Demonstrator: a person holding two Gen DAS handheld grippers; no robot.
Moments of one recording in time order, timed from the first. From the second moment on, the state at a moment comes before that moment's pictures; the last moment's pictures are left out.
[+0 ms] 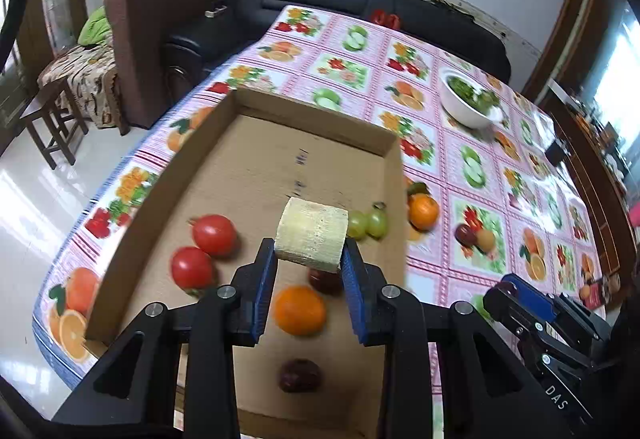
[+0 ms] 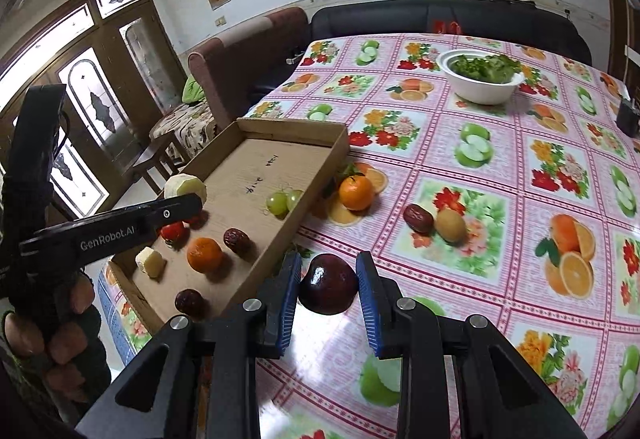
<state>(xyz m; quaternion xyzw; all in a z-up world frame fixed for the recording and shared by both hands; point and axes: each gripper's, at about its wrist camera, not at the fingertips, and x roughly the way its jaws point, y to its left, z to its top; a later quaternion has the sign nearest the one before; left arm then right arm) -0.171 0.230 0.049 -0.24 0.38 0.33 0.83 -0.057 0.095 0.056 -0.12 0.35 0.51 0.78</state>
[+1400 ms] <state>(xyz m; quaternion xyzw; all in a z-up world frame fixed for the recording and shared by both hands) -0.135 0.314 0.001 -0.28 0.44 0.37 0.77 -0.027 0.274 0.017 -0.19 0.39 0.53 0.73</state>
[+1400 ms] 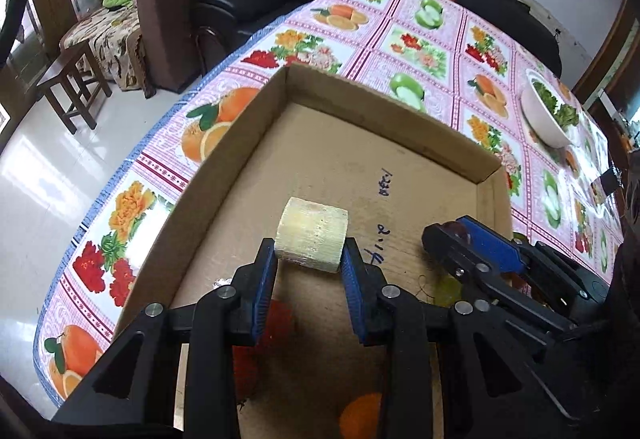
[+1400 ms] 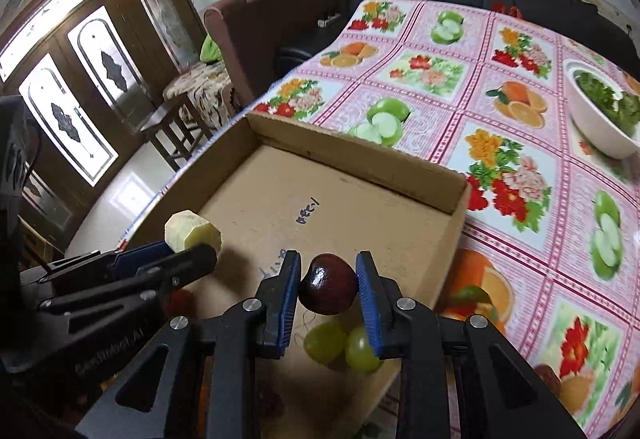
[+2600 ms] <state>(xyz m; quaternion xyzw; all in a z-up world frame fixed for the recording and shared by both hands) -0.150 0.246 0.042 -0.29 0.42 0.30 0.81 -0.017 0.106 0.054 -0.11 0.36 0.49 0.78</state>
